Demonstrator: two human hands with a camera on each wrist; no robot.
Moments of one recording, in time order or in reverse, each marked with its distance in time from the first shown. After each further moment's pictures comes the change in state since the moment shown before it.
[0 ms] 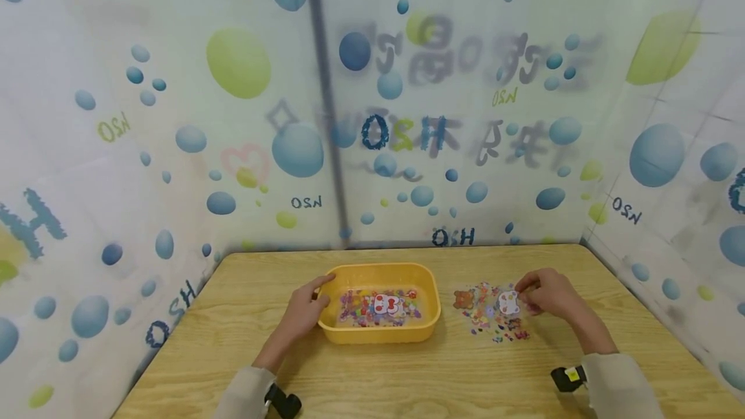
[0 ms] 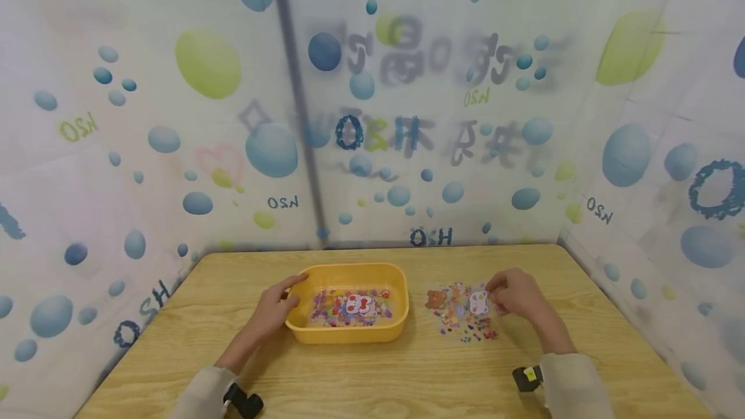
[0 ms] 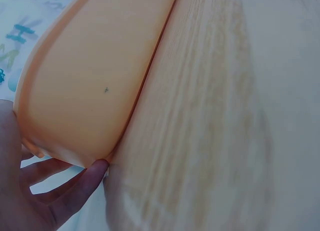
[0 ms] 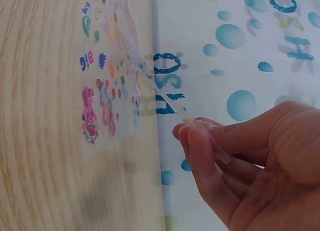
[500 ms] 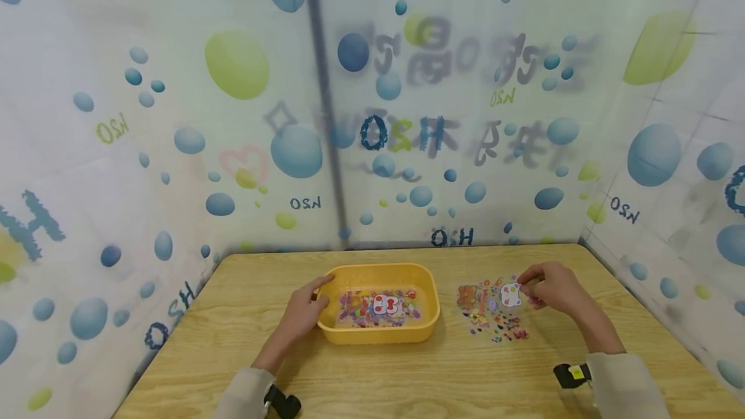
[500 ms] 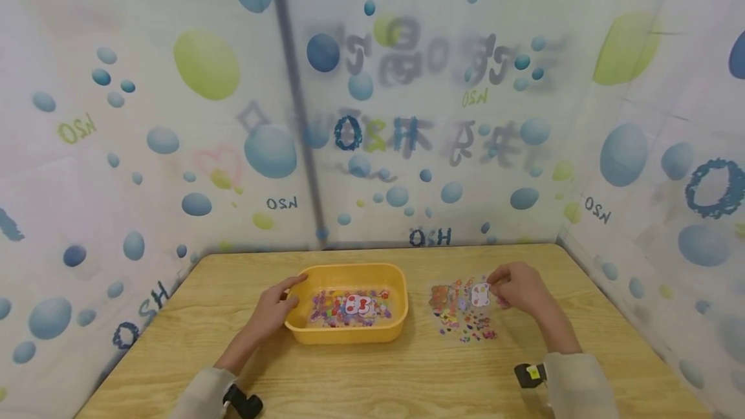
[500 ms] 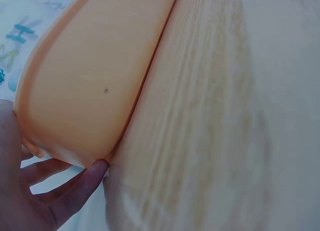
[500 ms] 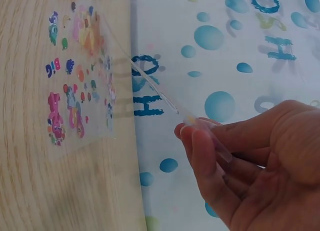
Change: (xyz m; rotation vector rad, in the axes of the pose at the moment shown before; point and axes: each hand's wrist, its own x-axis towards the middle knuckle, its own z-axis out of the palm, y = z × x) left_hand -0.001 0.000 0.000 0.002 0.002 0.005; right_hand -0.005 -0.004 -0.010 0.062 0.025 -0.017
